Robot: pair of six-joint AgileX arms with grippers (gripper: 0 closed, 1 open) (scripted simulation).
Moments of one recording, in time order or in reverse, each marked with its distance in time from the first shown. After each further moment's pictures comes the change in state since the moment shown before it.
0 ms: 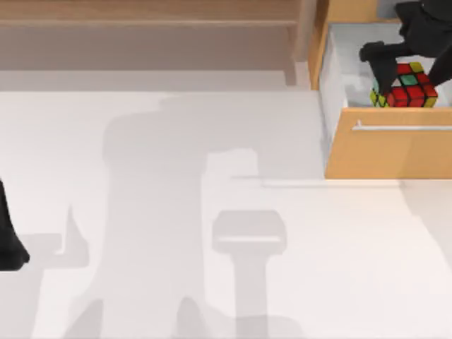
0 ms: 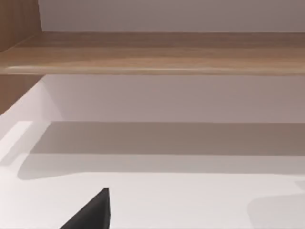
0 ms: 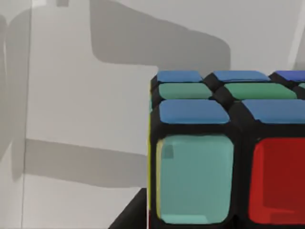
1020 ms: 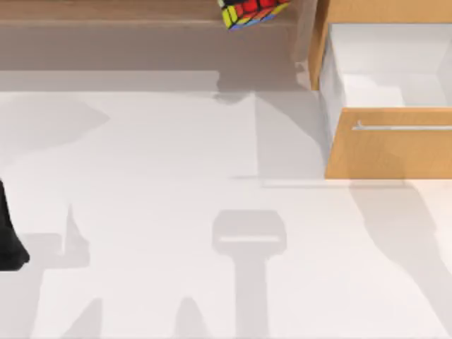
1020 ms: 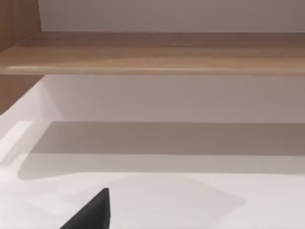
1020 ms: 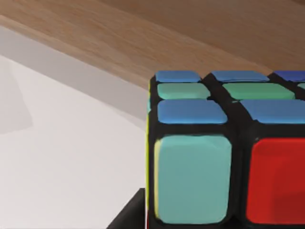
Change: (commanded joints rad) left arm 0.000 0.000 0.000 0.000 0.000 0.000; right arm 0.407 -0.294 -0.079 0.462 0.041 0.092
